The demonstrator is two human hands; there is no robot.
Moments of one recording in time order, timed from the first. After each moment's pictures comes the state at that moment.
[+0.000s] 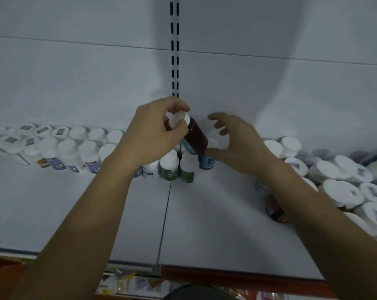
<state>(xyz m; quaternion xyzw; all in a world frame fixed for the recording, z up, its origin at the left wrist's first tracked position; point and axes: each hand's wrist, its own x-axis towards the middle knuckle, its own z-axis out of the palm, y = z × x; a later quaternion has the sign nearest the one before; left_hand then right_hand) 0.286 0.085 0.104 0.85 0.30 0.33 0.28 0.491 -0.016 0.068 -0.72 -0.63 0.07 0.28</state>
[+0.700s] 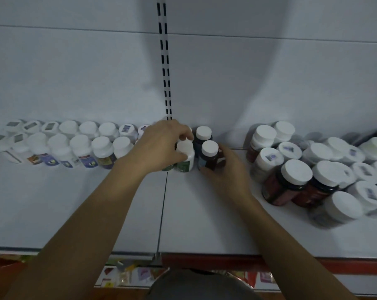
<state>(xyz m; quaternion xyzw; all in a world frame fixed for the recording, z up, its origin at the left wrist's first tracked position) 0.299 0.088 0.051 0.94 0.27 0.13 0.17 0.456 -0.047 -0.044 -0.78 -0.43 0.14 0.44</state>
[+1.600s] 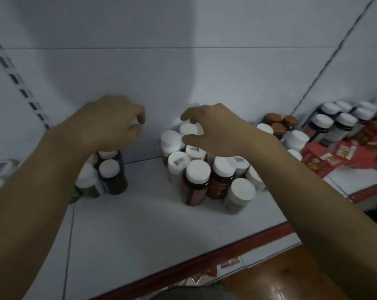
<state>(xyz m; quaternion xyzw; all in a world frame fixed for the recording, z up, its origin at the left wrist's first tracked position) 0.429 0.058 0.131 0.98 0.19 0.00 0.03 0.581 -0.136 0.132 -0.83 -0.54 0.05 0.12</state>
